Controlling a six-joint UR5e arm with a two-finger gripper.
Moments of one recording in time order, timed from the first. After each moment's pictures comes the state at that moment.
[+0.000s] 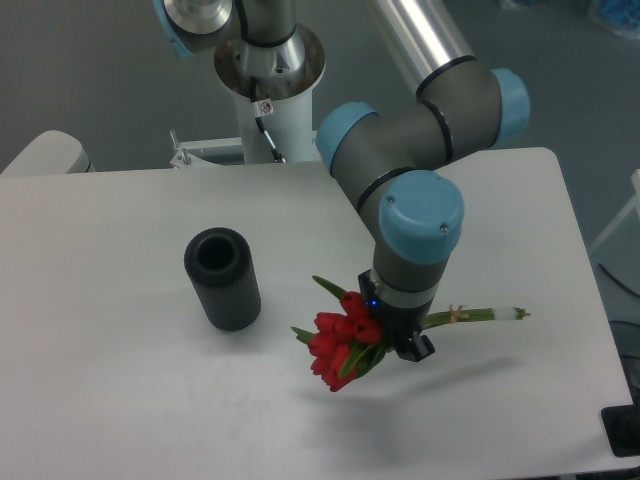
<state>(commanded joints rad) 2.44 -2.07 -1.31 -1.31 1.55 1.43</state>
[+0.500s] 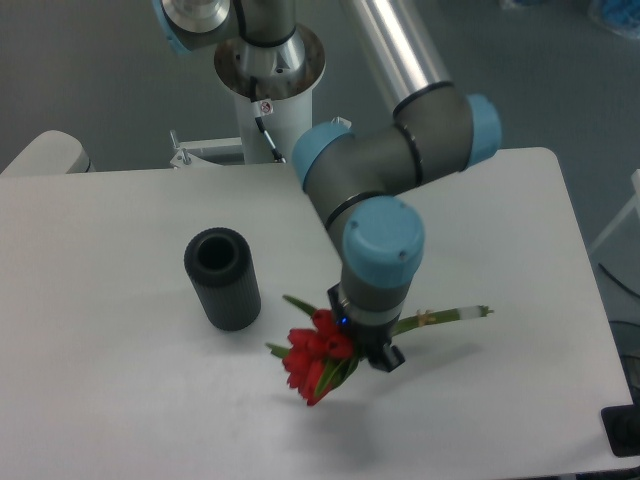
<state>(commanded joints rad) 2.34 -2.18 -1.24 -1.24 1.56 1.23</state>
